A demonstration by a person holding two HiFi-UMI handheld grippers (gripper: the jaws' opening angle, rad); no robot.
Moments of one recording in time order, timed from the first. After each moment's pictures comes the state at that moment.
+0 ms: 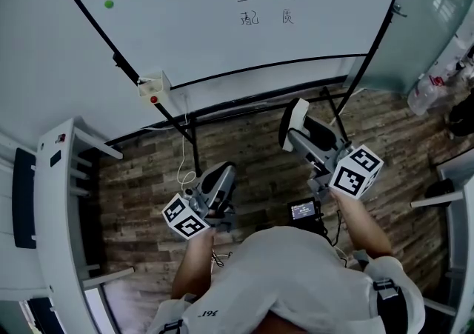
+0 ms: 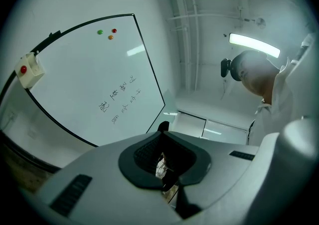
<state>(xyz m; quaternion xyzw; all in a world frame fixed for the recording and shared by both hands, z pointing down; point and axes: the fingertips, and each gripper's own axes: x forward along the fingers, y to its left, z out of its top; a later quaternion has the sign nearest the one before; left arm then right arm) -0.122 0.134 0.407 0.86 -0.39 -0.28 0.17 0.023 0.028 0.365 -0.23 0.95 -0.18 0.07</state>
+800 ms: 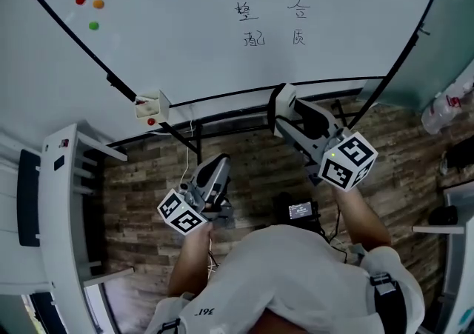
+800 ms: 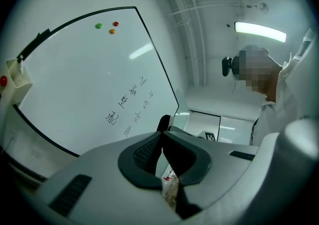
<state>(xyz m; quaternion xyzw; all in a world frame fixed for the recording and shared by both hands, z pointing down) -0.140 -0.013 0.391 0.85 -0.45 -0.26 0.14 -0.022 -0.129 0.339 -0.20 0.97 -0.10 0.05</state>
